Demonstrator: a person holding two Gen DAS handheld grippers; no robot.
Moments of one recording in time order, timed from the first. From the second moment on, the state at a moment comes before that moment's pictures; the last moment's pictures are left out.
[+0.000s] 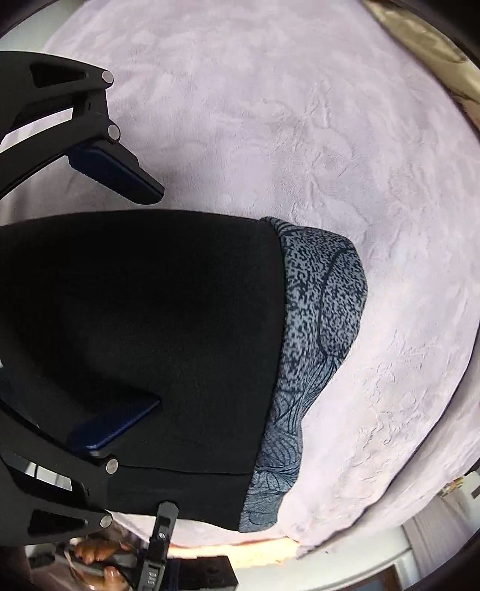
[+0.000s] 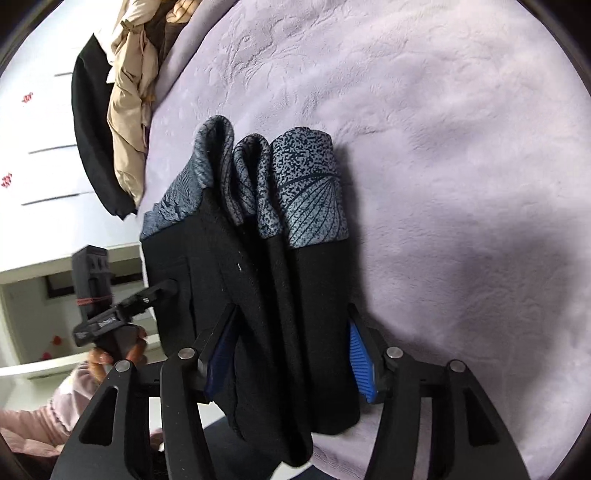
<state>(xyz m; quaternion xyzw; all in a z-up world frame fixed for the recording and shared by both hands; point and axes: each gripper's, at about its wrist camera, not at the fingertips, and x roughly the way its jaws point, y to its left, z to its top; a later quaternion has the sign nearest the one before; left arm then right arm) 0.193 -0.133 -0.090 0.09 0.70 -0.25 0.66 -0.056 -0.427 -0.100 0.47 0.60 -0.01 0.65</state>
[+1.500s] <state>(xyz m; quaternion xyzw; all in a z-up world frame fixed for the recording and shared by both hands) 0.104 -0.113 0.009 0.19 0.60 -0.18 0.75 -0.071 -0.304 0.006 0.28 0.60 -0.21 0.72</state>
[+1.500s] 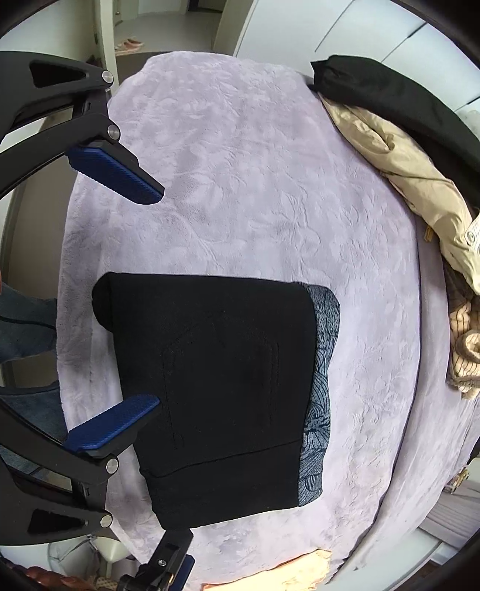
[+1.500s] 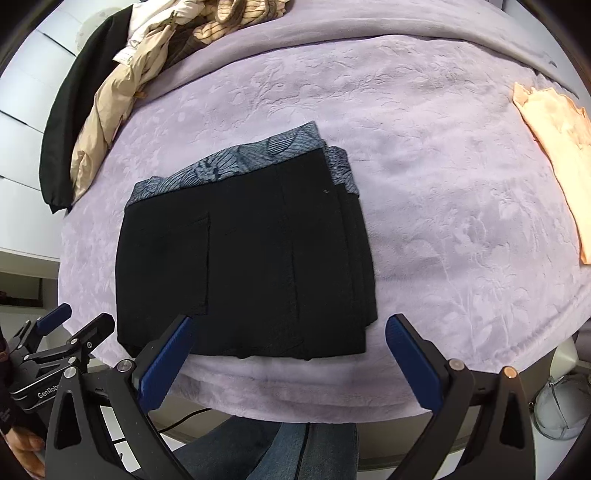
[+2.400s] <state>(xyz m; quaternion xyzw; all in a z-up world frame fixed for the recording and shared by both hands) 0.087 -0.104 0.021 0.17 0.59 -0.20 0.76 -0.086 -0.267 0.032 0.24 0.60 -0.26 0.72</state>
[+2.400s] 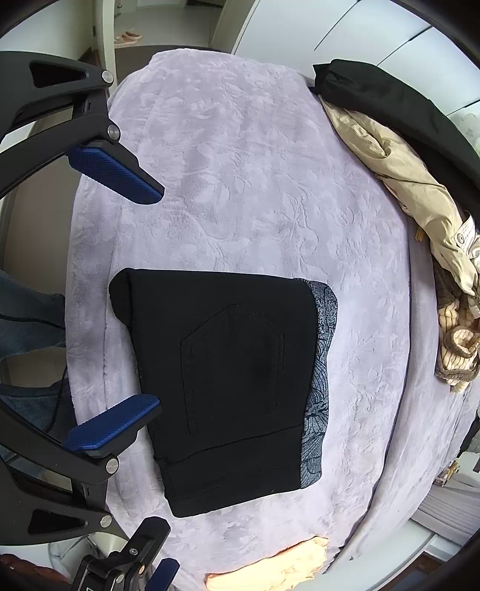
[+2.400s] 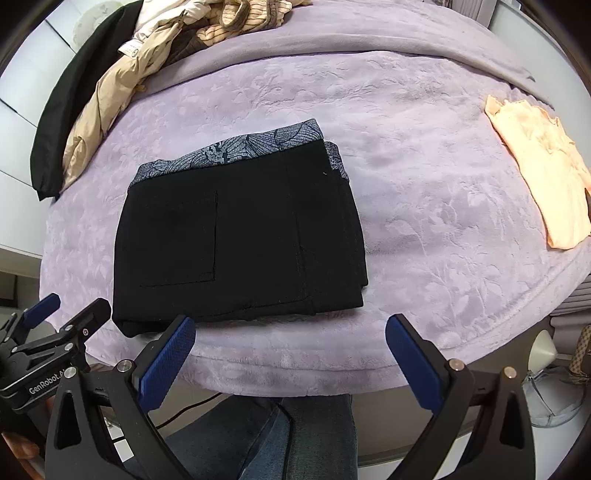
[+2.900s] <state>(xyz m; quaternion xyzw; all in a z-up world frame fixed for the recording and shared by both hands) 0.086 -0.111 0.017 0.21 0.58 -0.20 0.76 -0.078 -0.266 0.035 0.19 0.61 -0.27 0.72</state>
